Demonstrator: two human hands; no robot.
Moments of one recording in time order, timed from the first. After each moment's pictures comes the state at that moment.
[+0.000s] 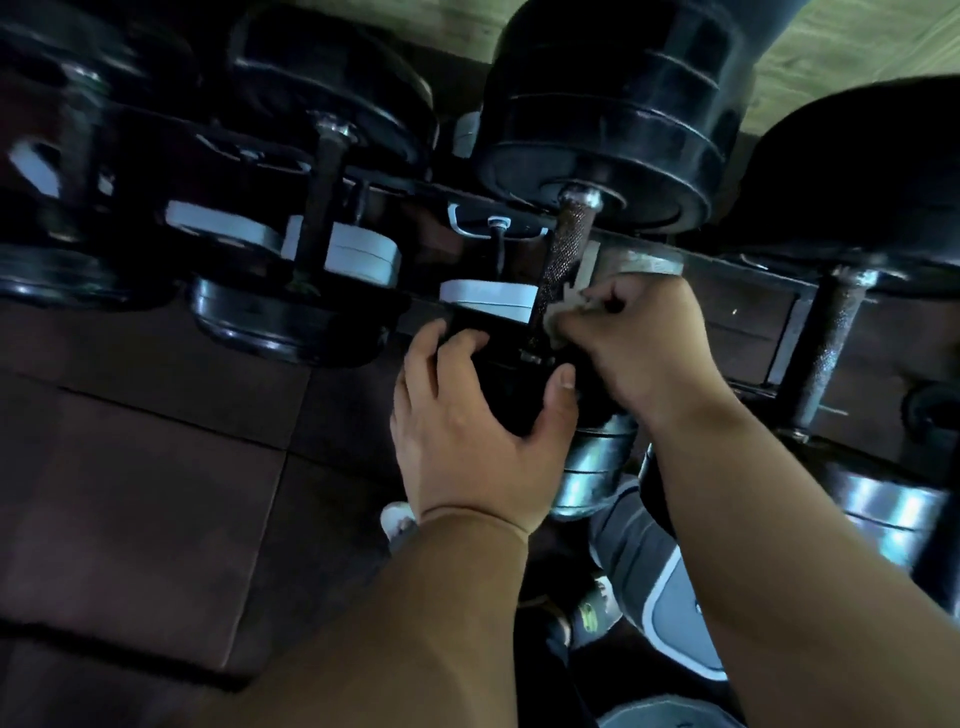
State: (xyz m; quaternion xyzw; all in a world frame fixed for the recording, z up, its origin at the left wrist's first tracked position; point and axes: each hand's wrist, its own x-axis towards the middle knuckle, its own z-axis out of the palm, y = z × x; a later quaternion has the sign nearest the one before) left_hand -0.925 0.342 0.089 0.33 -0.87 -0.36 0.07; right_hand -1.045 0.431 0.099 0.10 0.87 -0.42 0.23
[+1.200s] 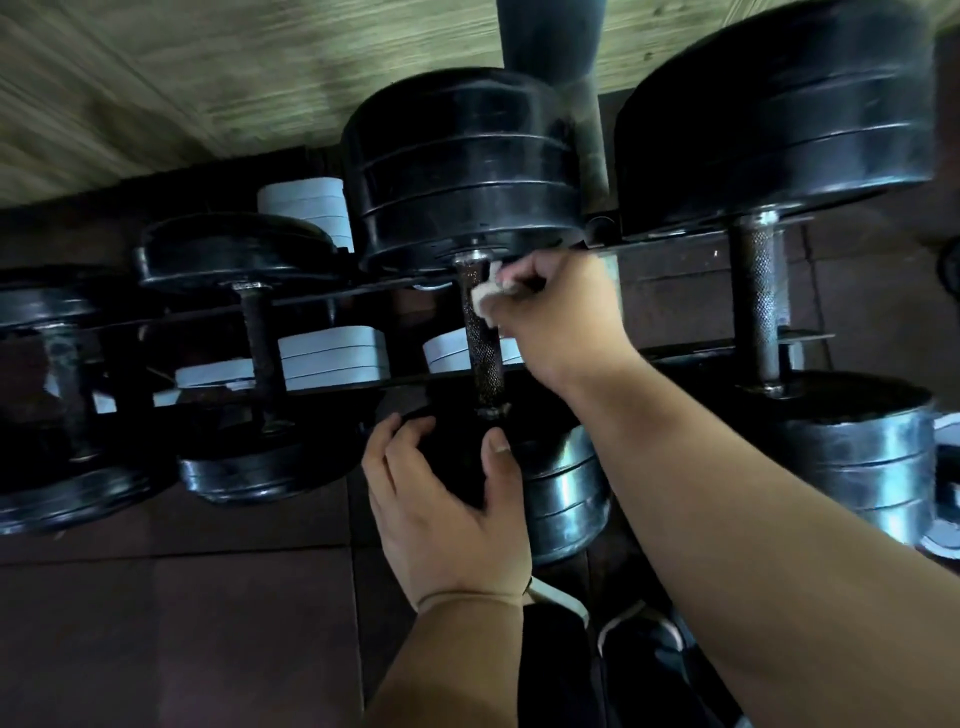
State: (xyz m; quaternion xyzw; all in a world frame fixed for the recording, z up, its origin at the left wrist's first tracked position) left_hand -0.925 0.341 0.091 0.29 -0.89 -0.35 0.07; right_hand -1.081 0.427 0.082 0.16 0.79 -0.58 0.14
